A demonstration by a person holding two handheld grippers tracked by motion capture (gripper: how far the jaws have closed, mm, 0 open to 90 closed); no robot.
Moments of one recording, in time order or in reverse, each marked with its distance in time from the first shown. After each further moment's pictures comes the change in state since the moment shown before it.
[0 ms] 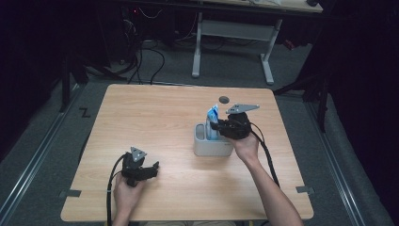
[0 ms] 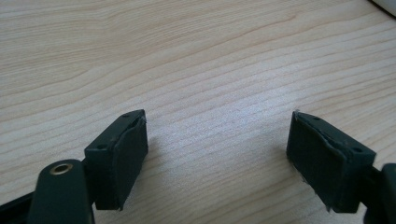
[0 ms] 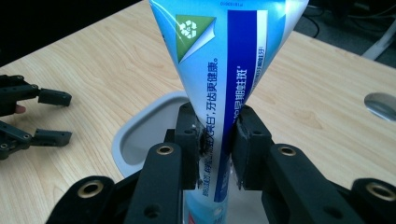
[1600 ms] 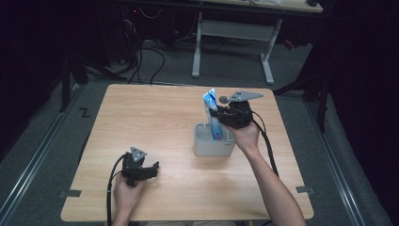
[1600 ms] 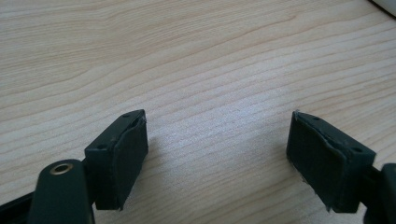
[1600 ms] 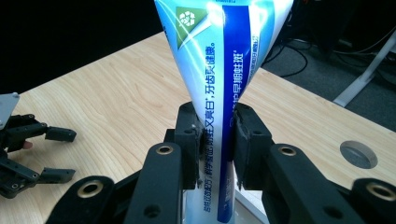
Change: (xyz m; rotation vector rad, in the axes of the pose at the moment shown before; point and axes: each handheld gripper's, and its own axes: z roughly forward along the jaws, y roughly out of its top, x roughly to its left) left arm 0.000 0.000 0.000 0.001 0.001 0.001; right arm 0.003 0.040 -0.018 -0.097 -0.020 -0.043
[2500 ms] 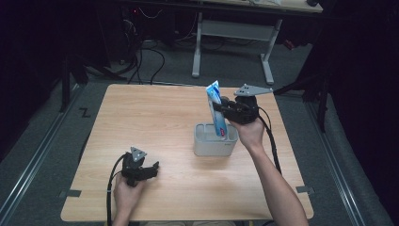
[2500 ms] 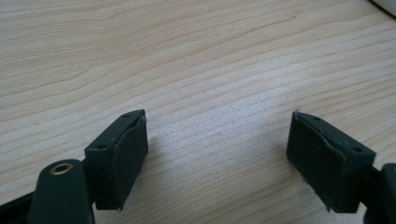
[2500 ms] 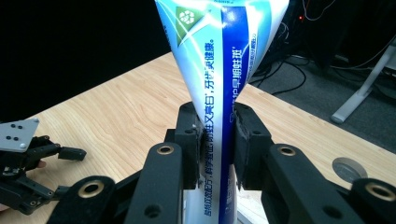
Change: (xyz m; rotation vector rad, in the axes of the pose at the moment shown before) left arm 0.000 0.000 0.000 0.000 0.000 -0.001; right arm -0.002 0.016 -0.021 -0.069 0.007 0.015
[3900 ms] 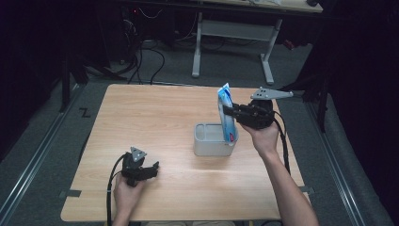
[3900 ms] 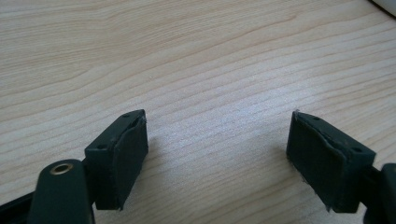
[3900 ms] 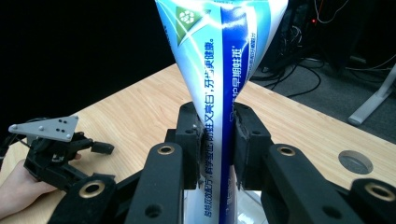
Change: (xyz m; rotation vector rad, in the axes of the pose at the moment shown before) left arm 0.000 0.000 0.000 0.000 0.000 0.000; right arm -0.003 -0.004 -0.043 -0.030 0.063 0.038
